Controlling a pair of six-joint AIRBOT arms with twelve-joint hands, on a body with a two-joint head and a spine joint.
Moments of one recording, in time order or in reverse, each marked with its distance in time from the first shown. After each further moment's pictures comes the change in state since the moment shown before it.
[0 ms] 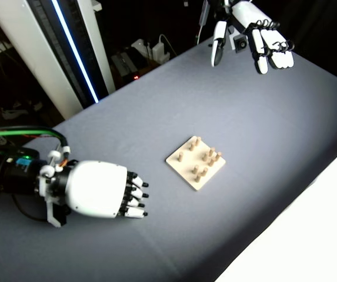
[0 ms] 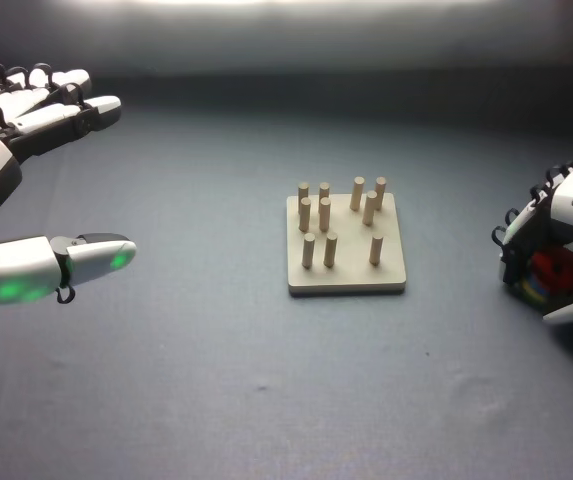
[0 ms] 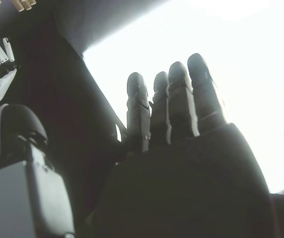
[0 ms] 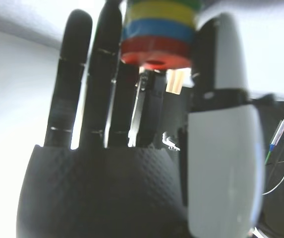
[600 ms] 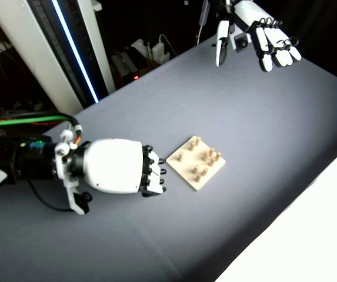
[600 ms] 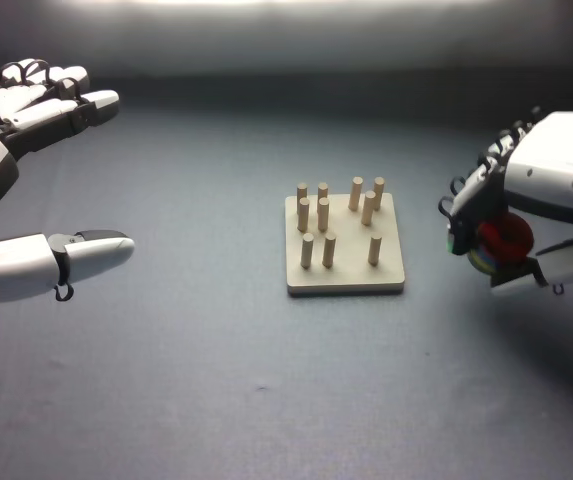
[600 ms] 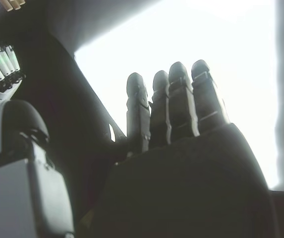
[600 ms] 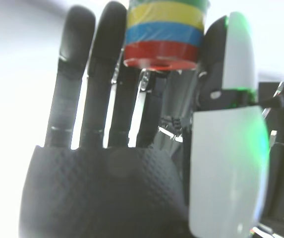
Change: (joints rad) left arm 0.005 0.000 -0.002 -0.007 -0.023 -0.005; right arm 0.118 -0.023 -0.022 -0.097 0.060 0.010
